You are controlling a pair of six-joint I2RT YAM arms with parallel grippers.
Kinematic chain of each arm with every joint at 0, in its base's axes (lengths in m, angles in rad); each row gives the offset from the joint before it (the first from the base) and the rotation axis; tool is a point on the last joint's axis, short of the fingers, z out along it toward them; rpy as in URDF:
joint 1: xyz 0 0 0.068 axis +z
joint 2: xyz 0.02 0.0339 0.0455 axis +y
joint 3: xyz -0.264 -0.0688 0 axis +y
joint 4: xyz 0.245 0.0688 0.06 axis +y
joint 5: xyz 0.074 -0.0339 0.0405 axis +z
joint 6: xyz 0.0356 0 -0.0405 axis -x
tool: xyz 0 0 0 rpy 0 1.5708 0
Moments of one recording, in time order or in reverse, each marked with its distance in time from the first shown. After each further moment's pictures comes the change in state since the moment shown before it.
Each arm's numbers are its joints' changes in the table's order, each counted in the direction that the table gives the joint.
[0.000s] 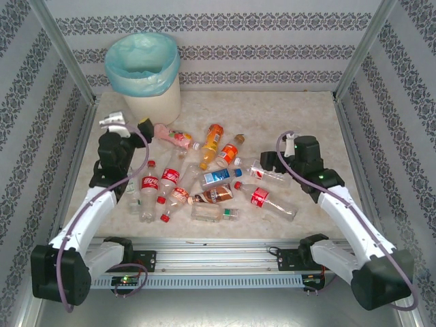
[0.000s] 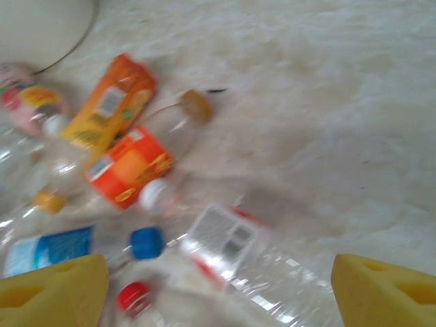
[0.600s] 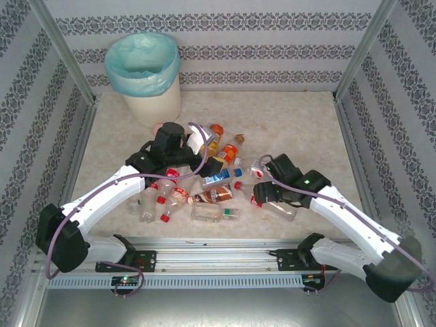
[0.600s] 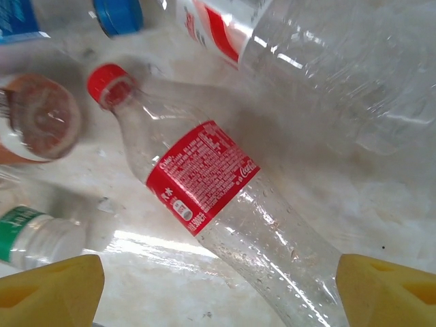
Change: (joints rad) left arm -0.476 0.255 -0.312 0.447 -0.462 -0.349; right arm 0.307 0.055 -0.026 0.480 -0.193 -0.176
